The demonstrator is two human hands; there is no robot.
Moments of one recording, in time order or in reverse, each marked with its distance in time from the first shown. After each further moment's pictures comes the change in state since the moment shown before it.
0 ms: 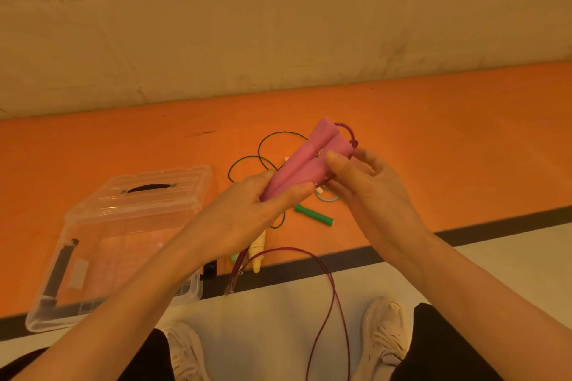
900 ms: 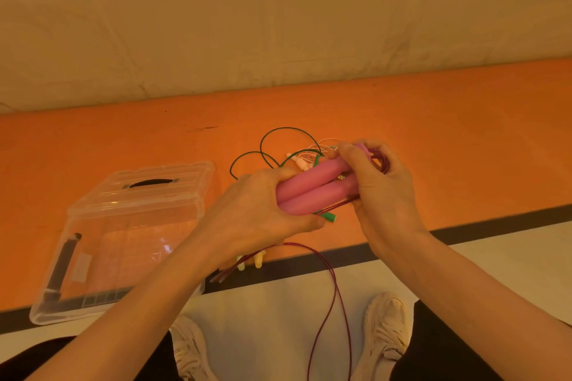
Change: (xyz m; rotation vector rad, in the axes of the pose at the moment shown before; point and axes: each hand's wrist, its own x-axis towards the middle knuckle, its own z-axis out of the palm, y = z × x) left_hand -0.001 0.011 0.010 0.131 0.031 -0.052; right_hand -0.003 0.005 0.011 0.032 0.174 -0.130
